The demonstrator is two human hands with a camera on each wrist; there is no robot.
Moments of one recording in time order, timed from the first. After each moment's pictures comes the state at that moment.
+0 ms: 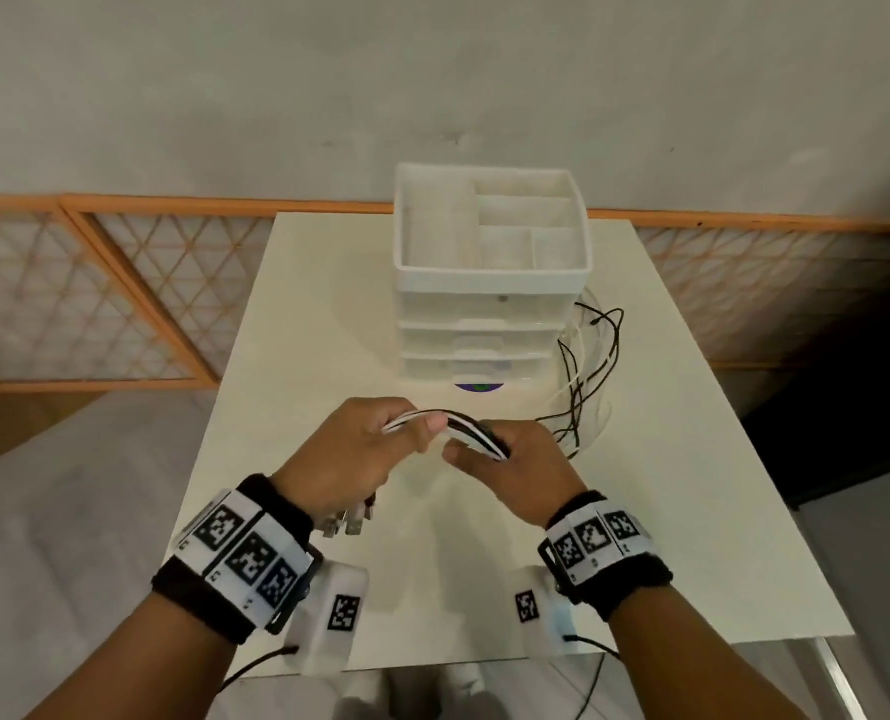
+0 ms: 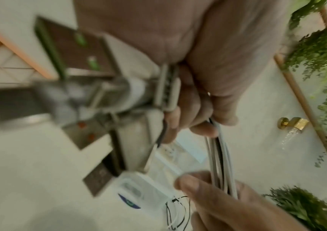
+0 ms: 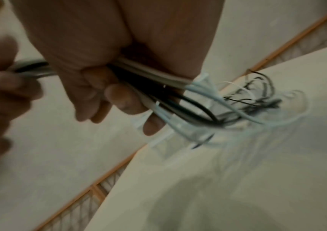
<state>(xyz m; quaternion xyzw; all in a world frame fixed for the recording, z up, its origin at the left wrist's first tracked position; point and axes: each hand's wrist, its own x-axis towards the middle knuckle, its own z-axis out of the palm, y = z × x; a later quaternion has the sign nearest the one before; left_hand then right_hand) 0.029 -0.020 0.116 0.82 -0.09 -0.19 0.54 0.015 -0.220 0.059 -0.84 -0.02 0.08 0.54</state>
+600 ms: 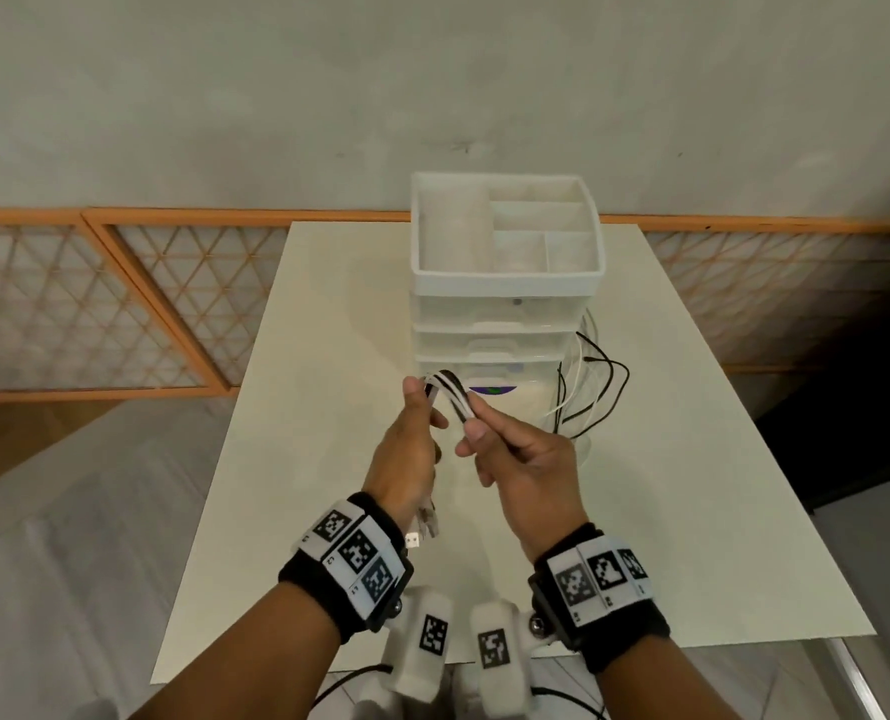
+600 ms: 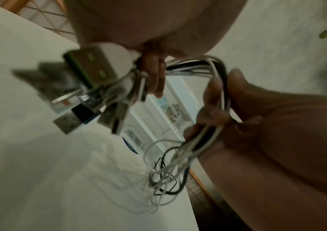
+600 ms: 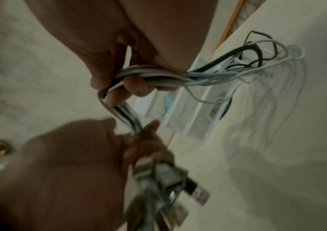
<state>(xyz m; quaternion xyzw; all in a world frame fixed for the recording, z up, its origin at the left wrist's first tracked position) 0.026 -0.055 0.071 0.75 0.10 -0.14 0.64 -0.010 -0.178 0.068 -0.67 0.06 -0.08 0.74</state>
